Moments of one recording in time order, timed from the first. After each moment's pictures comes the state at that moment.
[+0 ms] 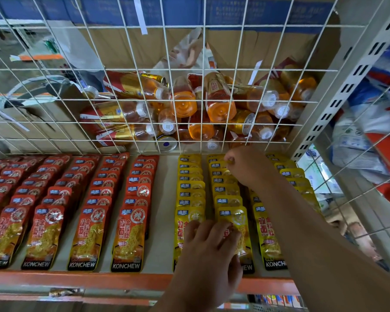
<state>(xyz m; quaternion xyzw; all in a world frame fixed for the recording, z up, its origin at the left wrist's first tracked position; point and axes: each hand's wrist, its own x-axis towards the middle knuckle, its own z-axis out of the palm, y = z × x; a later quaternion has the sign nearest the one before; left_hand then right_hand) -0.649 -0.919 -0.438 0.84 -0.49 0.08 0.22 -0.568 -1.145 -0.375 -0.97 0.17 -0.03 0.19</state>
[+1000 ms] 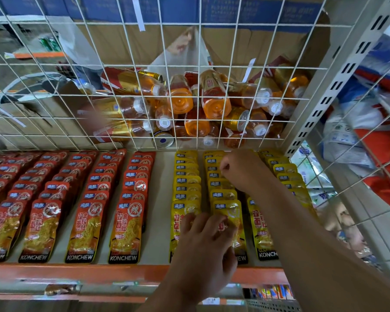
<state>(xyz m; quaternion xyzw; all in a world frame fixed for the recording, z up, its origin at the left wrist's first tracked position) -0.650 -0.920 -0.434 0.84 -0.49 0.07 0.23 -0.588 -1.128 -0.363 -0.97 0.16 0.02 0.18</state>
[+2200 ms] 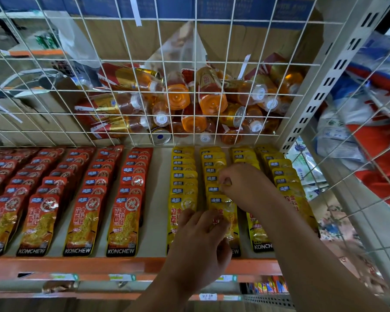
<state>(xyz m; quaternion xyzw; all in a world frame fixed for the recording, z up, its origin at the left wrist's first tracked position) -0.649 -0.919 -0.437 0.83 -0.49 0.08 0.27 -0.639 -1.108 -0.362 -0.97 0.14 0.02 0.20</state>
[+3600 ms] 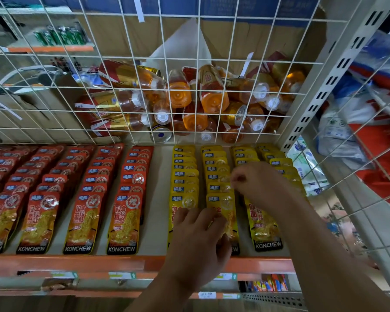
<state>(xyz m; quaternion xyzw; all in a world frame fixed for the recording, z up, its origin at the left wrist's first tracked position) -0.650 -0.919 -0.433 0.83 -0.47 0.13 0.27 -0.657 -1.118 -0.342 -0.96 0.18 0.03 0.23</state>
